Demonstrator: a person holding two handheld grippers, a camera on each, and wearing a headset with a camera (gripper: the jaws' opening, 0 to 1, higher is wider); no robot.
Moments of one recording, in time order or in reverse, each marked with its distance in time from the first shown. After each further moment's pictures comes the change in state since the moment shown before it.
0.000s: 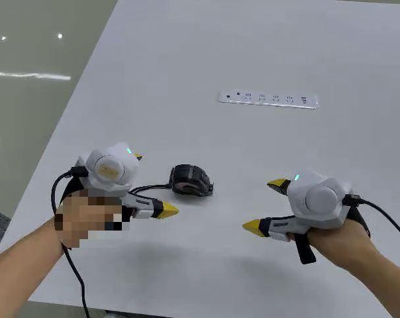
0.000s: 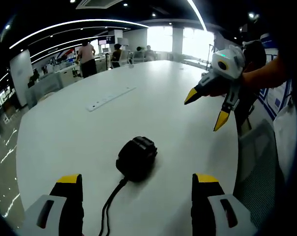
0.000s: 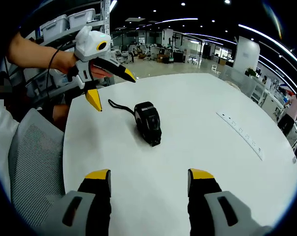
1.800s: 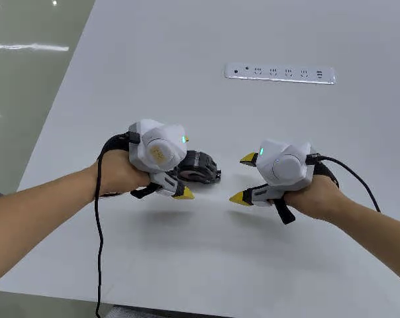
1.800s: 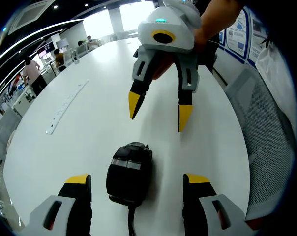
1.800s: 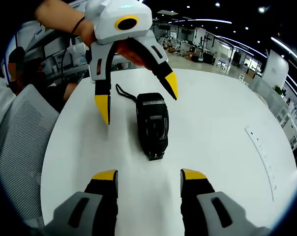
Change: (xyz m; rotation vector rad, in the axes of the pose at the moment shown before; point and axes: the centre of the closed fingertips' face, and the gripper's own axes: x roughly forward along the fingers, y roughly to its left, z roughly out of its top) left arm 0.075 -0.011 -0.001 0.458 0.159 -0.250; right arm 0.090 -0.013 0.008 -0.207 0.059 0.179
